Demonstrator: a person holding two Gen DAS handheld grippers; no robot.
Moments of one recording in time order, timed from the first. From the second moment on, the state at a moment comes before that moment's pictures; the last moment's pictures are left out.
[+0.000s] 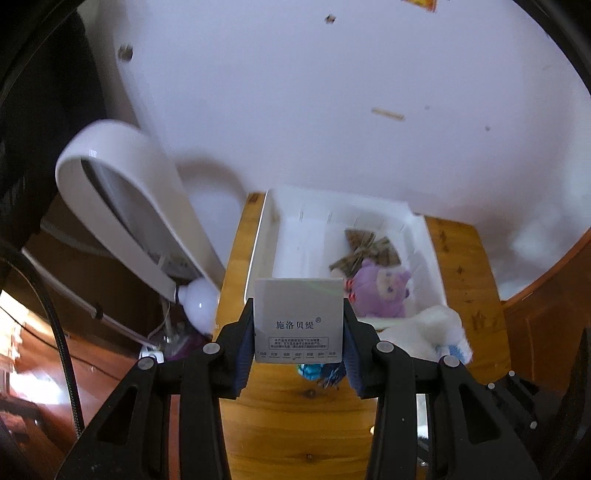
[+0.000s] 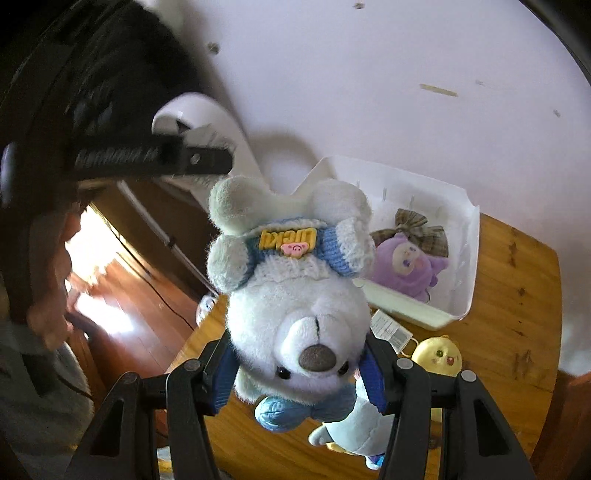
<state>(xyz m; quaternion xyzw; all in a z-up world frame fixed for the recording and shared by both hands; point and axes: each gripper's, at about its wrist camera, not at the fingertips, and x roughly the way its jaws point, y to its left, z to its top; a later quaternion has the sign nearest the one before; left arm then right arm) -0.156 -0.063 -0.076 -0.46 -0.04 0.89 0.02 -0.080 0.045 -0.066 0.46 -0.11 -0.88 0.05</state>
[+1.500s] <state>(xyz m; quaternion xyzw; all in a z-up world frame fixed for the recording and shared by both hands) -0.271 -0.022 -0.085 -0.47 0.02 0.88 0.04 -0.234 0.149 -0.050 0.46 -0.19 -0.86 -0.05</state>
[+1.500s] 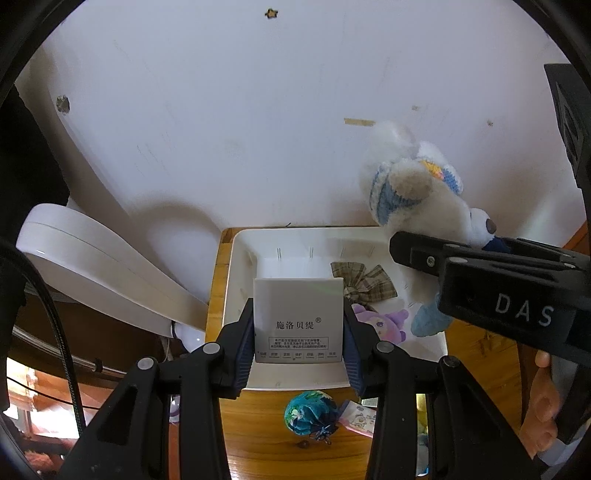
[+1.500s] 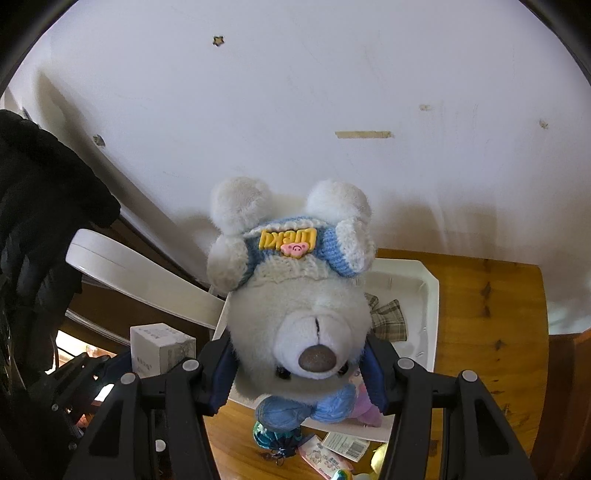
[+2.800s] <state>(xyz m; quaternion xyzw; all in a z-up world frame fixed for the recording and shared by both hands) -0.300 -0.019 -0.153 -0.54 0.04 0.84 0.01 -0.286 0.146 -0.122 0.54 -0.19 -0.82 -0.05</state>
